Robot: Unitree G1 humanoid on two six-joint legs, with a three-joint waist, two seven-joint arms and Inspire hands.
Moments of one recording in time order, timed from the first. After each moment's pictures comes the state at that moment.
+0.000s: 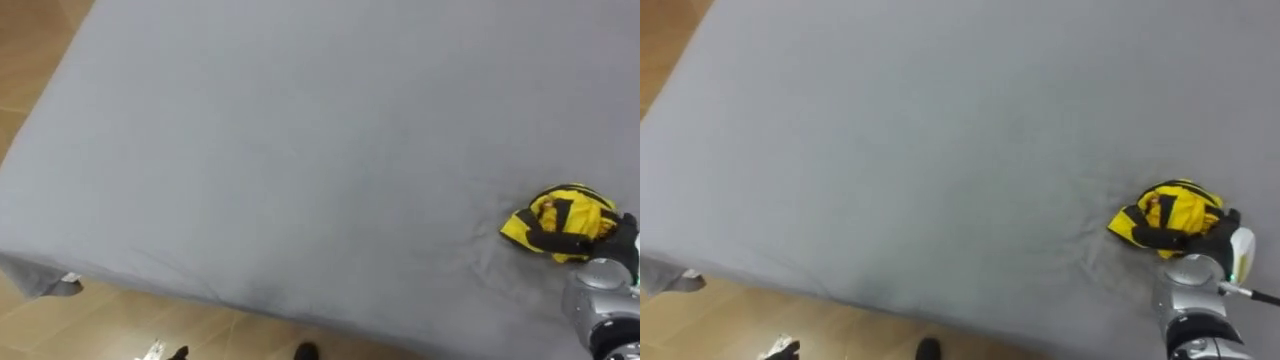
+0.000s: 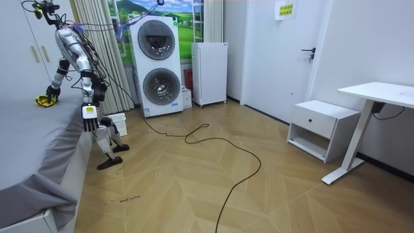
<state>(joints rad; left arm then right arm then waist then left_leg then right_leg) 0.05 0.22 -0.05 1.04 -0.23 0.04 -0.02 -0.46 -0.43 -0.09 1.24 0.20 0.00 -0.47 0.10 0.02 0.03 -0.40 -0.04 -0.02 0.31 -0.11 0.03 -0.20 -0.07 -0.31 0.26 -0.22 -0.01</state>
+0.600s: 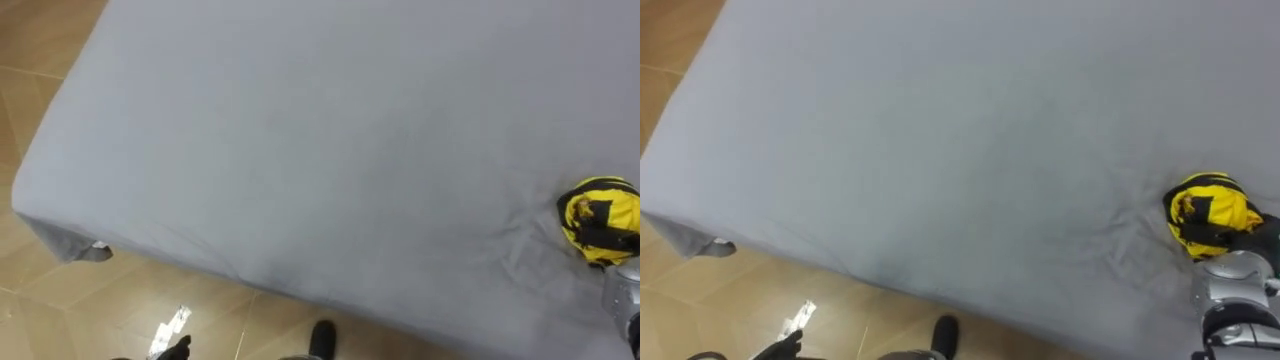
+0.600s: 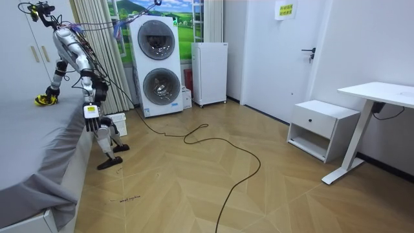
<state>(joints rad) 0.01 0.23 -0.09 1.04 -0.24 0.03 -0.01 -0.49 -0.54 -0.06 1.28 0.19 0.00 -0.46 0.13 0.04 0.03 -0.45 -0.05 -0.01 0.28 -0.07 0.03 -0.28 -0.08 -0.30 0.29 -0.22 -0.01</state>
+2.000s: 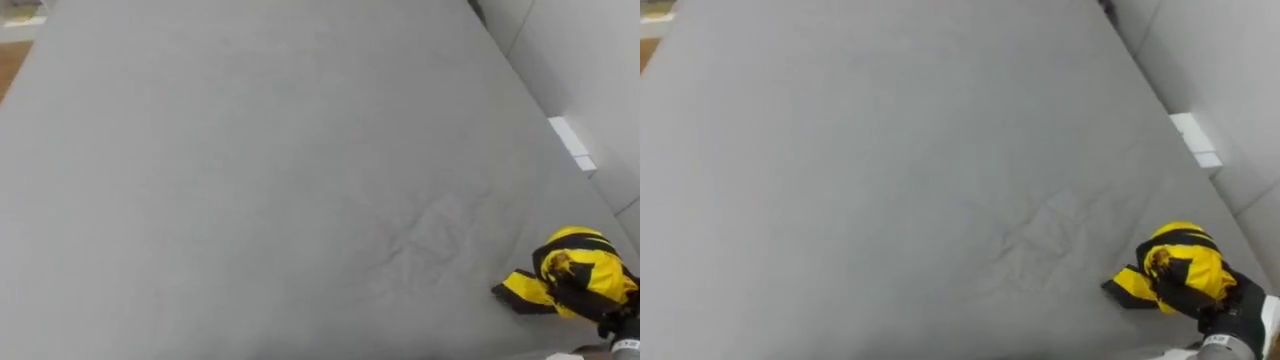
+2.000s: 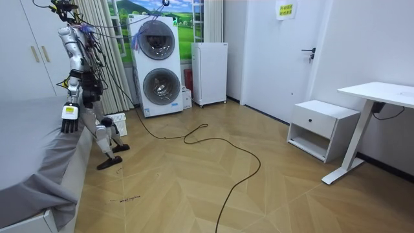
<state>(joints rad) 0.20 0.26 0.03 1.00 -0.11 0.09 0.06 0.10 -0.36 -0.22 0.64 0.20 0.00 -0.37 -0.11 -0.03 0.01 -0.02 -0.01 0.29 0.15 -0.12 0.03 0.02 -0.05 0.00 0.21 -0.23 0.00</state>
